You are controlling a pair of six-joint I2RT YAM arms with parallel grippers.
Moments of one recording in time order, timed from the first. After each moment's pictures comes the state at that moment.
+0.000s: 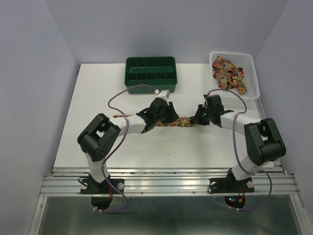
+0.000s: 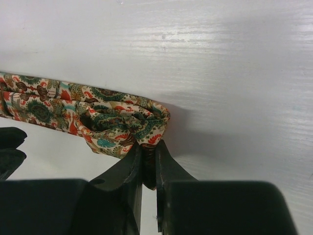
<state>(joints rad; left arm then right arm) -0.78 1.79 0.99 0.27 0.02 -0.71 0.27 1.61 0.79 -0.04 -0.26 0.52</state>
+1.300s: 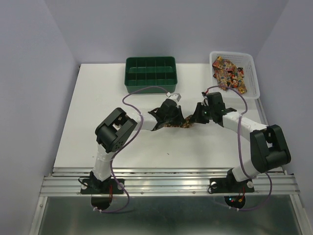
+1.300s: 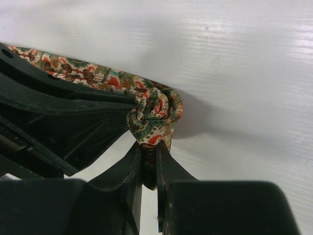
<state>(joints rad) -0.80 2.03 1.16 0.27 0.11 -0.68 0.30 1.51 0.84 -0.18 -0.30 0.47</state>
